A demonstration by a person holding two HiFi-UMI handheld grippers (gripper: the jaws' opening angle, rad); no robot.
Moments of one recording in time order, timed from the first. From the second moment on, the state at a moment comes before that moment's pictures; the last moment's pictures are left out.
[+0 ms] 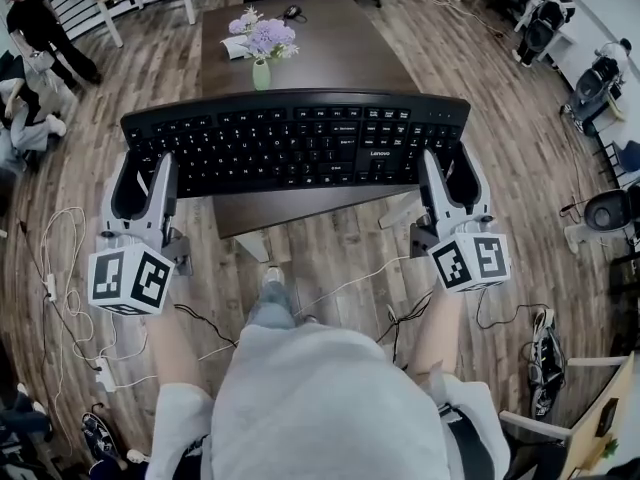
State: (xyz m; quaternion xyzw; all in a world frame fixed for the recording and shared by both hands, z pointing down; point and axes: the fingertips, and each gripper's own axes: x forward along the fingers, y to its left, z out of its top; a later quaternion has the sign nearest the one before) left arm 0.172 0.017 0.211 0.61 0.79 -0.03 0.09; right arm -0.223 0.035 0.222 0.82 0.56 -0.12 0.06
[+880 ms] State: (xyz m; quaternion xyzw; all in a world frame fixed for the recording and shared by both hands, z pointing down) left arm 0.211 0.187 0.240 0.57 0.82 0.02 0.05; right arm -0.183 0.161 0.255 0.79 0.61 -0.08 0.01
